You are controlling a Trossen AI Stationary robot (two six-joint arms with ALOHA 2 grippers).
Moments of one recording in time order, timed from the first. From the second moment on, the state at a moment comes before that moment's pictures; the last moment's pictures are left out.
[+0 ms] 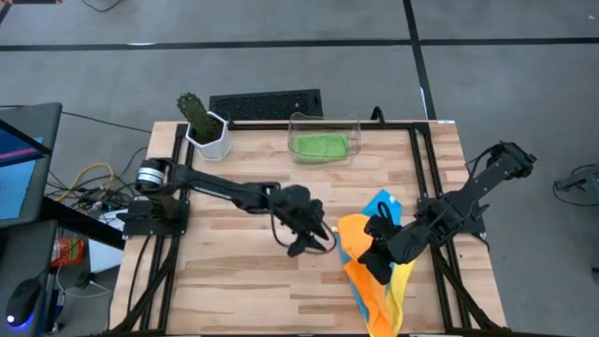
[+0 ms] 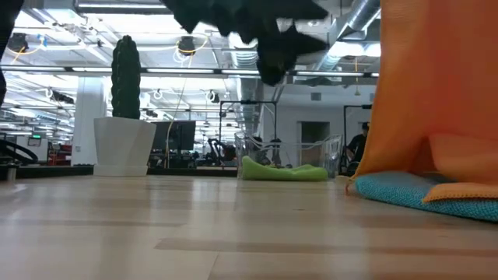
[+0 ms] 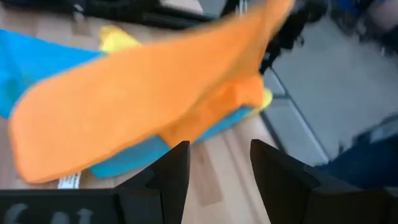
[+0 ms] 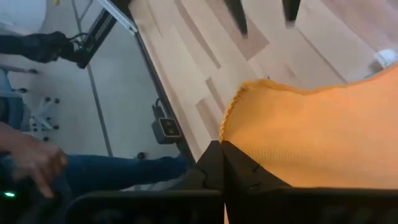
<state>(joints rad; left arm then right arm) -0.09 1.84 1.27 0.06 0.43 -0.19 0.63 1.28 1.18 -0.70 0.17 1.17</state>
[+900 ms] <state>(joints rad) -0.14 1.96 1.27 -0.05 0.11 -0.07 0.57 1.24 1.18 -0.59 0.16 1.09</state>
